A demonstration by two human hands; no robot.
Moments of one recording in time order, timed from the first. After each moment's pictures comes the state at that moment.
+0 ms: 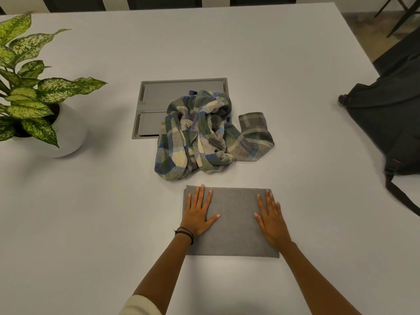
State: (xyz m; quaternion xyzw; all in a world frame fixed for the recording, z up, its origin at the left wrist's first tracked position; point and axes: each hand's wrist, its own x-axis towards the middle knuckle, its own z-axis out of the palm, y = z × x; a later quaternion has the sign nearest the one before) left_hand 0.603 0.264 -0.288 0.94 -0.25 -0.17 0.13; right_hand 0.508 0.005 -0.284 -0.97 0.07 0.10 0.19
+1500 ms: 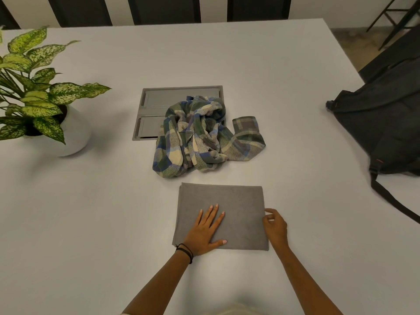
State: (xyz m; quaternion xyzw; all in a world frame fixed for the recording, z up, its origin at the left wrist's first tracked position) left_hand 0.535 0.250 -0.280 0.91 -0.38 -0.13 0.09; right_hand 0.478 0.012 -0.235 -0.78 0.38 0.00 0.50
